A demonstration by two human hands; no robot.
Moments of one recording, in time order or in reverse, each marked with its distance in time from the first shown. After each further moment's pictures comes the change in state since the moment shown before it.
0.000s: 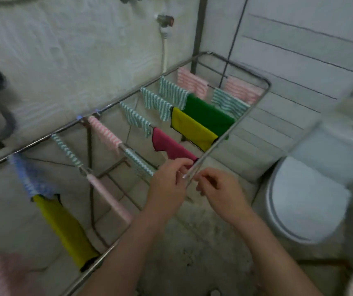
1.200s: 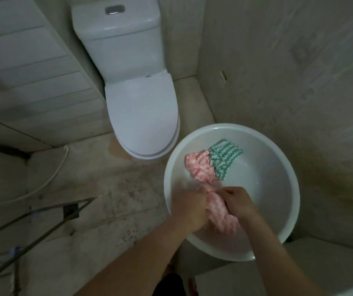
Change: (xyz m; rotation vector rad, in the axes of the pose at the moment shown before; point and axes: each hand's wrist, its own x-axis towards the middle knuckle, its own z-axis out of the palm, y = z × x) left_hand -0.195 0.119 0.522 0.581 -1.414 0.419; right_hand -0.350 0.440 -0.162 0.540 0.593 1.217
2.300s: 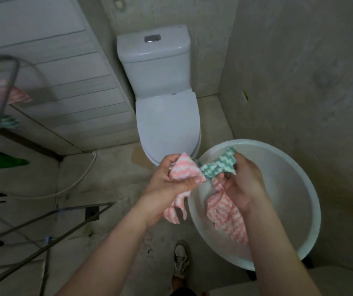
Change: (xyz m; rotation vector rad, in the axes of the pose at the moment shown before) left_hand -0.097 -0.006 -0.137 -1.189 0.345 -0.123; right_hand -0.069 -0.152 0.005 1.171 -0.086 -0.010
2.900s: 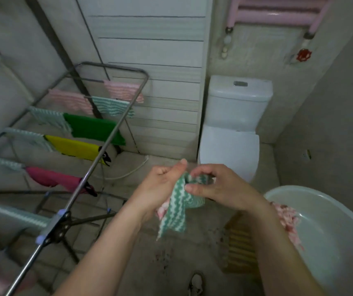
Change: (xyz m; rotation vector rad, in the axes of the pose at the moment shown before) left_hand -0.151 0.042 -0.157 0.056 0.269 0.168; right_hand -0.126 0.079 0.157 -1.351 -0.996 -0.339
